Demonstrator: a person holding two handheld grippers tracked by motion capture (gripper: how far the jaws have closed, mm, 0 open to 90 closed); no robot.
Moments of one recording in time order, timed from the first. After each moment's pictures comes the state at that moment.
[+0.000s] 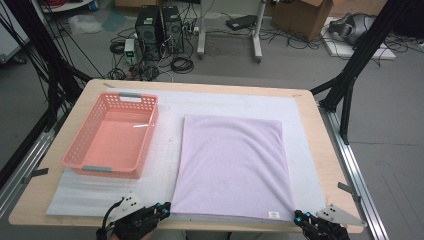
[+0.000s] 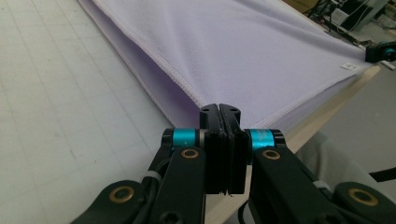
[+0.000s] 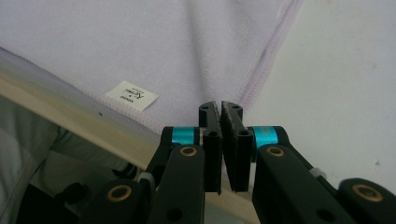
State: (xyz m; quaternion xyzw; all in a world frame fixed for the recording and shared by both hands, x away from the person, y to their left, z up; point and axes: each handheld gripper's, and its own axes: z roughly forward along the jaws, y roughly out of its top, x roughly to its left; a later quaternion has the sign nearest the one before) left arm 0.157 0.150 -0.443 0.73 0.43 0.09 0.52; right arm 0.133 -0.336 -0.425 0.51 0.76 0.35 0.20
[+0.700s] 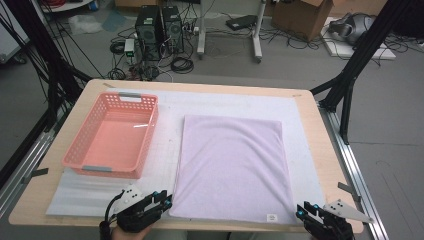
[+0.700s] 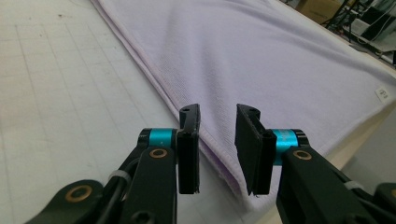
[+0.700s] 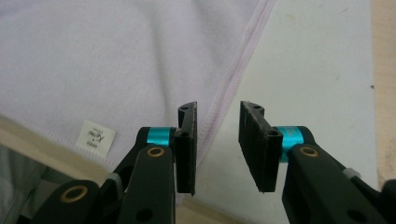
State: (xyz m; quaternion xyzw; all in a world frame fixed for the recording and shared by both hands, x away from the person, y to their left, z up) left arm 0.182 0.150 -0.442 0.72 0.43 0.13 0.53; right arm 0.146 -0.348 -0.426 0.54 0.72 0.38 0.22
